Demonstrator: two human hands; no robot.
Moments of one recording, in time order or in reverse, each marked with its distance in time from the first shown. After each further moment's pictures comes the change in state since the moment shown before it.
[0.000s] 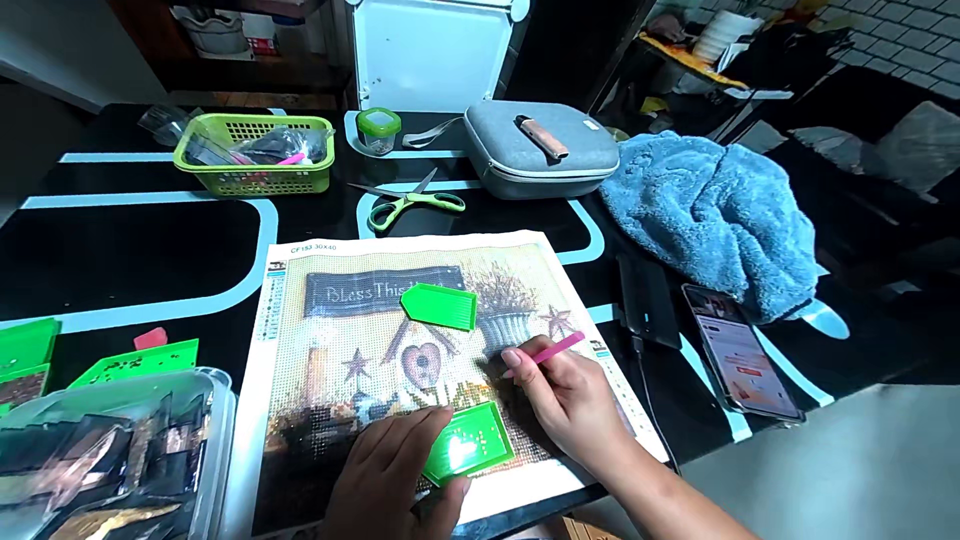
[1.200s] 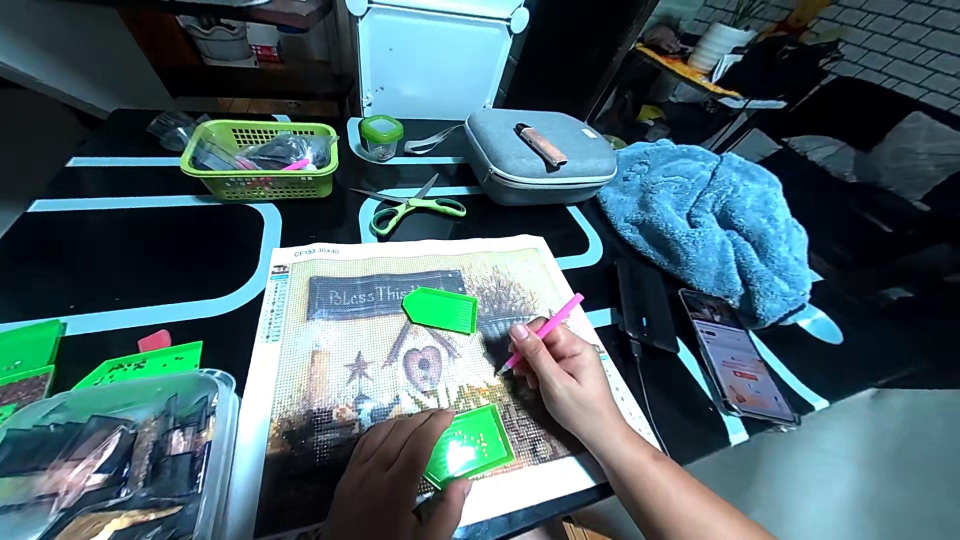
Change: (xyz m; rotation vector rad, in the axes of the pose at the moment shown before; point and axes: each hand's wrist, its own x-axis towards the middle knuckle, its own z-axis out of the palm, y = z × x) left_hand 0.001 0.000 0.000 0.005 0.001 0.005; right_hand 0.014 0.003 0.002 0.325 0.033 0.316
